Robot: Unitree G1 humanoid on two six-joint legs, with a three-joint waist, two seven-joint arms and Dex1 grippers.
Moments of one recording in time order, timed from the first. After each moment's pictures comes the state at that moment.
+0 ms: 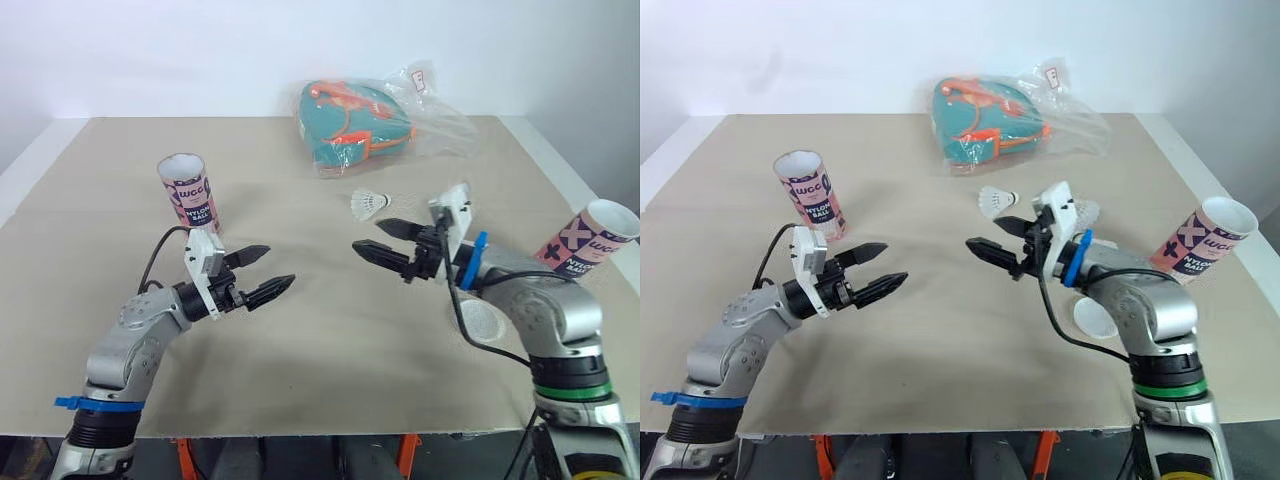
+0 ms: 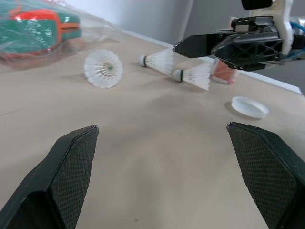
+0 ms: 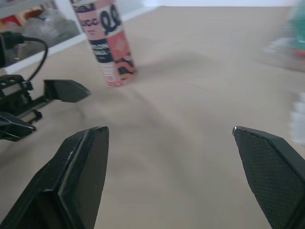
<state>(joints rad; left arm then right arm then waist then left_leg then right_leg) -0.21 0.42 0.09 -0.22 -0.60 0.42 -0.86 -0.54 -0.55 -0.01 -0.16 0.64 0.75 0.73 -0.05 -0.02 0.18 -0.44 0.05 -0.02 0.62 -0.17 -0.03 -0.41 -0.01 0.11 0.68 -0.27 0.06</state>
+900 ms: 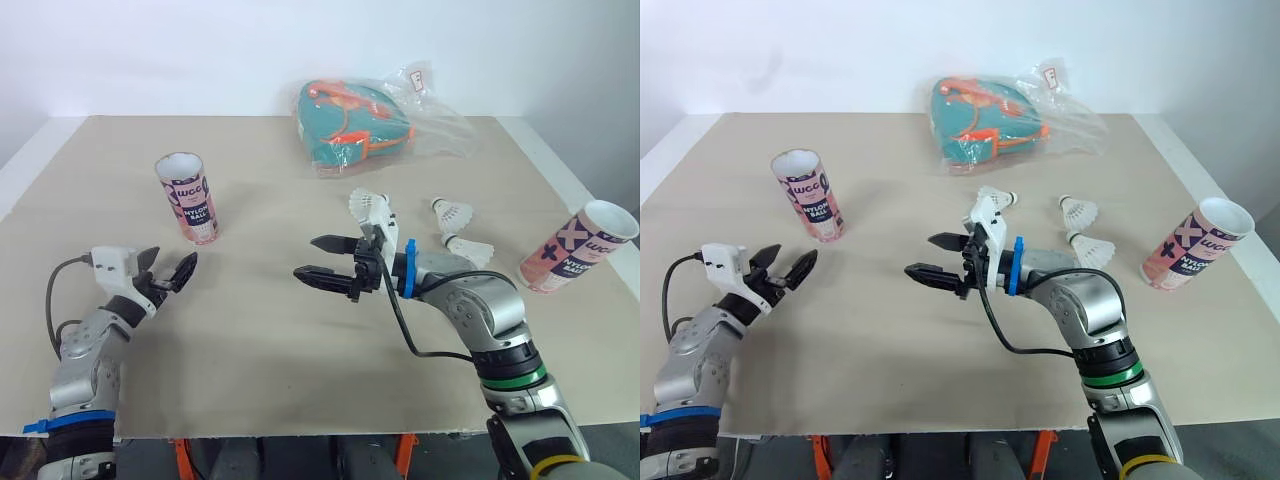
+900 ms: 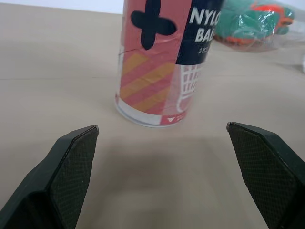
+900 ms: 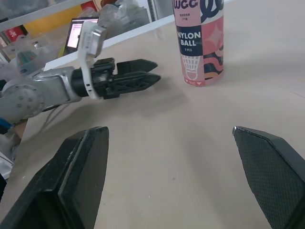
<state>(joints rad) -0.24 0.40 0.31 0.18 -0.42 0.16 -0.58 -0.58 -0.42 0.14 -0.16 0.58 0.71 0.83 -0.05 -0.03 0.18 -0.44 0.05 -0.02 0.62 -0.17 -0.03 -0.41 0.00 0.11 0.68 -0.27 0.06</state>
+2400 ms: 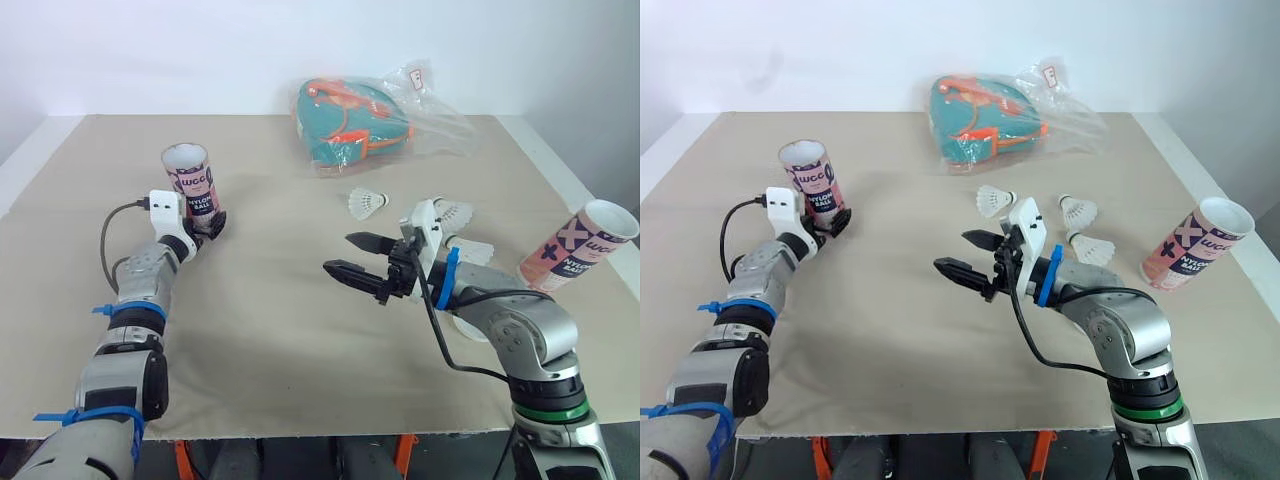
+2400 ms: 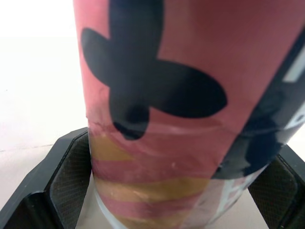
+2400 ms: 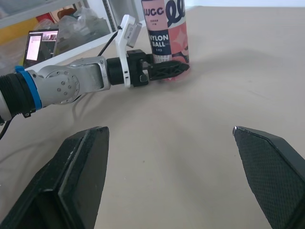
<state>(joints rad) -0.87 0.38 0.23 1.05 -0.22 -0.09 -0.48 -0.44 -0.49 0.00 -0.35 0.66 0.80 0.69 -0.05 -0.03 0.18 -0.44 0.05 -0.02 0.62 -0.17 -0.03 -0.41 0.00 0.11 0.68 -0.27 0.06</state>
